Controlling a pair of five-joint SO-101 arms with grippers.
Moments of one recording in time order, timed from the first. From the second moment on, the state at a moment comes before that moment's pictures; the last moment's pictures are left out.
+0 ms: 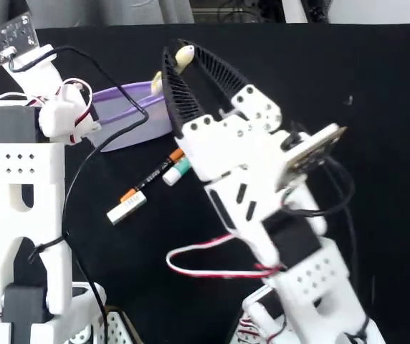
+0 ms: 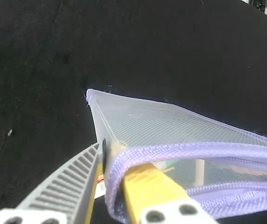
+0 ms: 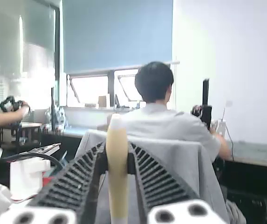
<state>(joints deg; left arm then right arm) -5.5 -19.2 -7.8 88.0 22.6 -31.3 -55.6 38.5 4.5 0.4</state>
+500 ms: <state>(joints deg) -5.5 -19.2 -7.8 88.0 22.6 -31.6 -40.9 49.1 -28.6 0.3</state>
